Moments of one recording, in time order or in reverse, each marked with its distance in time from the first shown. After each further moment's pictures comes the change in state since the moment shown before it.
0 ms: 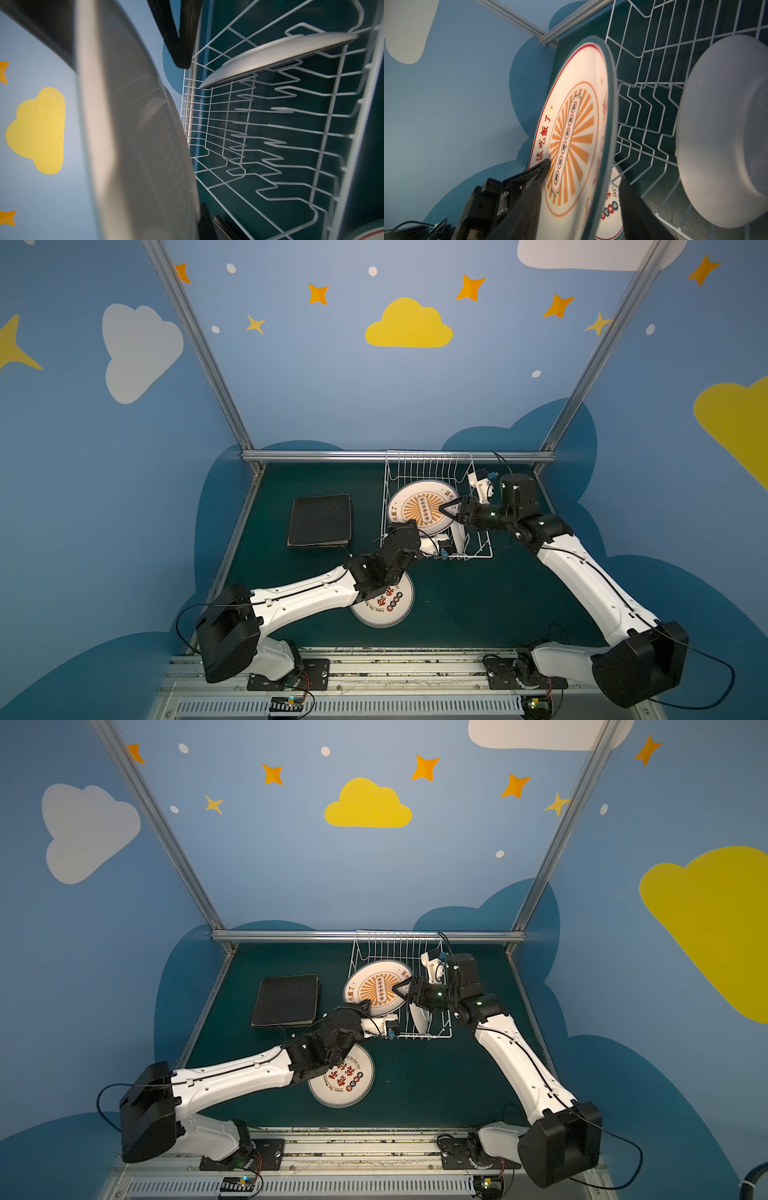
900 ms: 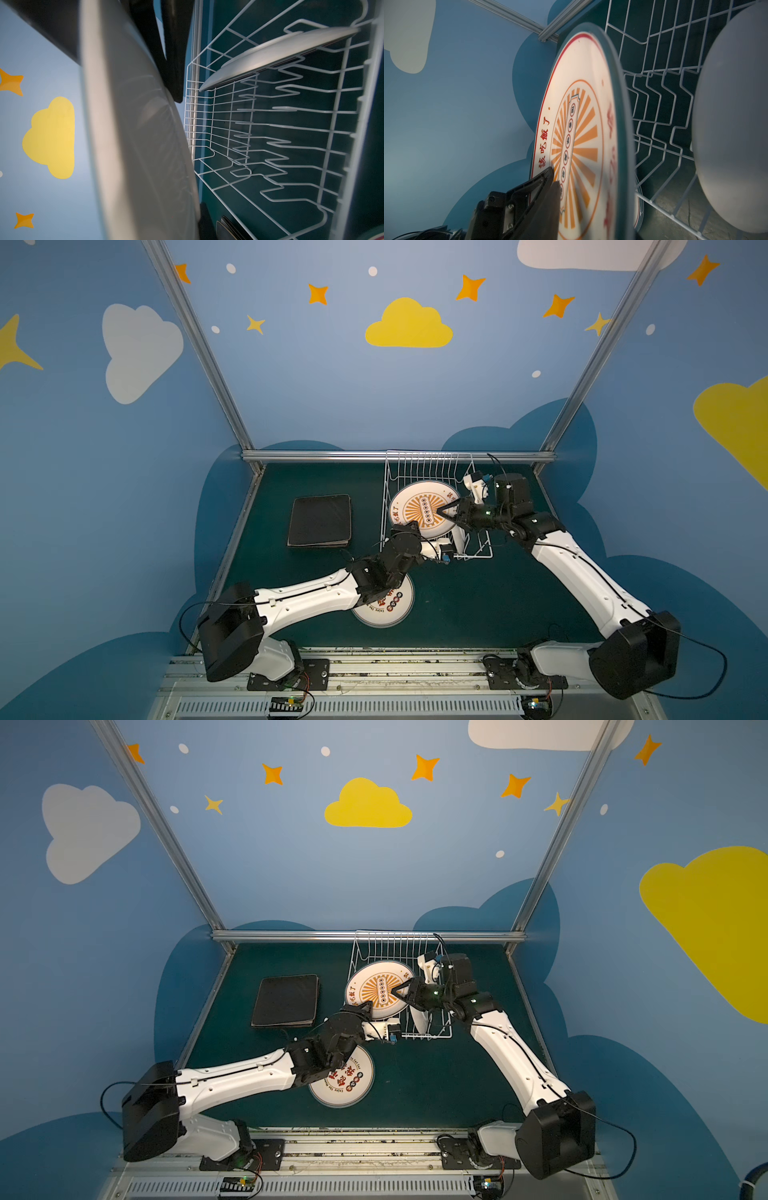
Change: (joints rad) left arm -0.020 0.010 -0.029 0.068 -0.022 0.063; right arm 0.023 0.046 0.000 0.026 -0.031 0.076
